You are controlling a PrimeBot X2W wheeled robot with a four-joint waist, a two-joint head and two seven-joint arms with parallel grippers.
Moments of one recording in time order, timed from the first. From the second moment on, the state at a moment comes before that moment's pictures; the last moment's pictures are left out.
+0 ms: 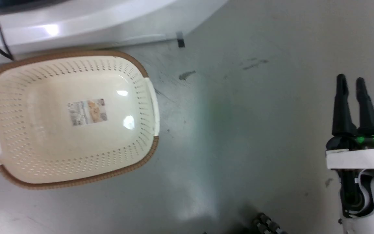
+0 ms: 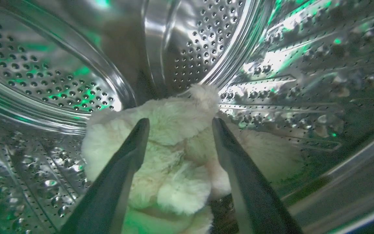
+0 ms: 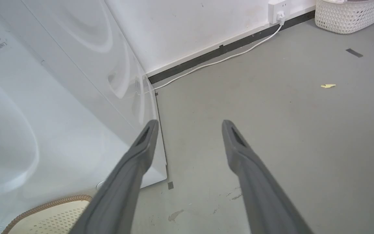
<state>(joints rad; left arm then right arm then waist) -1.52 0.43 -0.35 0.87 0.06 -0.03 0.02 -0.31 -0.08 -0.03 0.05 0.60 0.13 -0.26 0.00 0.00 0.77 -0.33</state>
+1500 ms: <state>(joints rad) 0.04 0.11 -0.15 0.20 -0.22 0.03 -0.26 0.15 -0.06 -0.03 0.03 0.36 0.13 -0.26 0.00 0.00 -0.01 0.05</state>
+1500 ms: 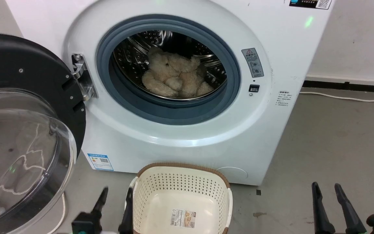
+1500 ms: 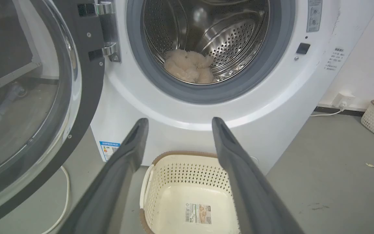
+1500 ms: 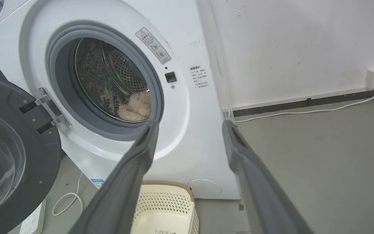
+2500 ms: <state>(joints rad) 0.05 0.11 -0.13 0.22 -0.15 0.01 -0.23 0.15 -0.06 -0.03 0.04 0.26 0.13 -0.23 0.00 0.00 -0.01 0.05</state>
